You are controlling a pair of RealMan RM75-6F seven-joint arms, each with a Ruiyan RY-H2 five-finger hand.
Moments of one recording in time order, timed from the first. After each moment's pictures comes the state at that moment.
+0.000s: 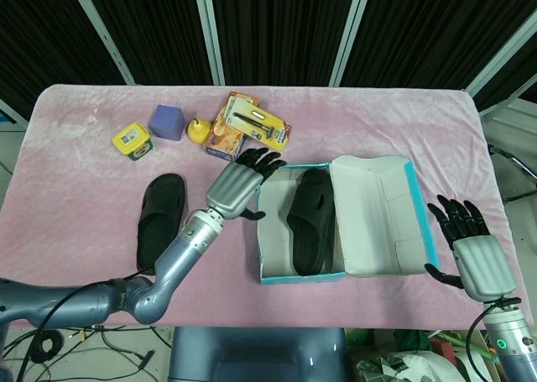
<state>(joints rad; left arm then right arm) -1.02 -1.53 -0.32 -1.68 0.92 1.03 0.55 0.19 -1.00 0.08 -1.78 -1.58 1.43 -0.09</state>
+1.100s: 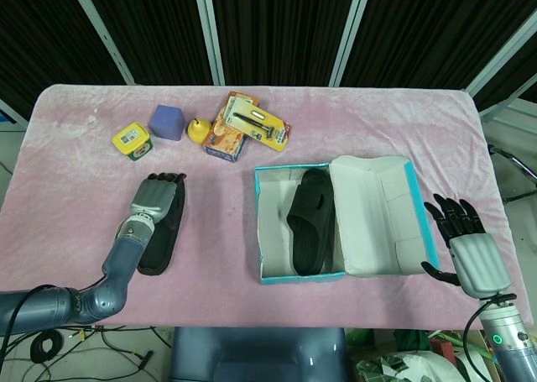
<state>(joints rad) -0.97 -1.38 -0.14 -1.65 0.39 0.96 0.78 0.20 -1.04 0.08 -1.74 -1.57 1.42 -0.06</state>
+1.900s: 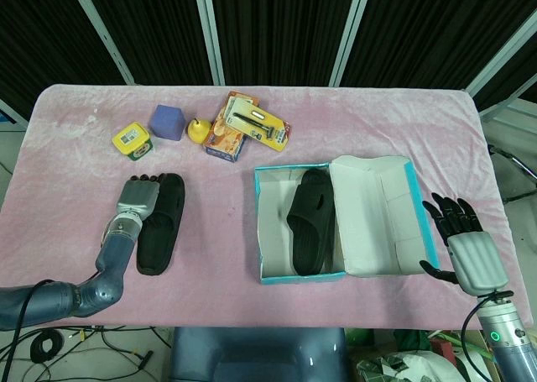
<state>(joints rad) -0.99 -1.44 -0.08 -1.48 0.29 0.92 0.79 0.21 -1.04 0.09 -1.74 -1.56 1.41 -0.06</state>
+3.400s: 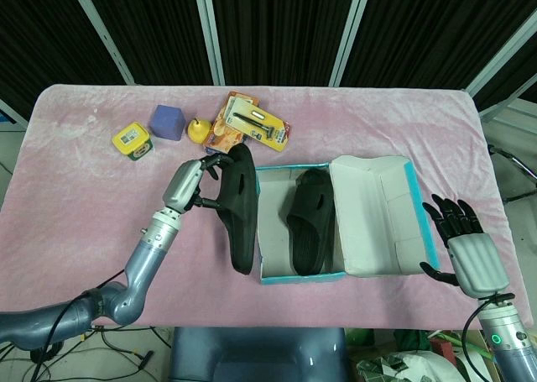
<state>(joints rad) -0.78 -1.66 -0.38 -1.43 1.23 1.05 -0.27 0.21 -1.03 0.08 -1.75 -1.57 1.42 -0.06</state>
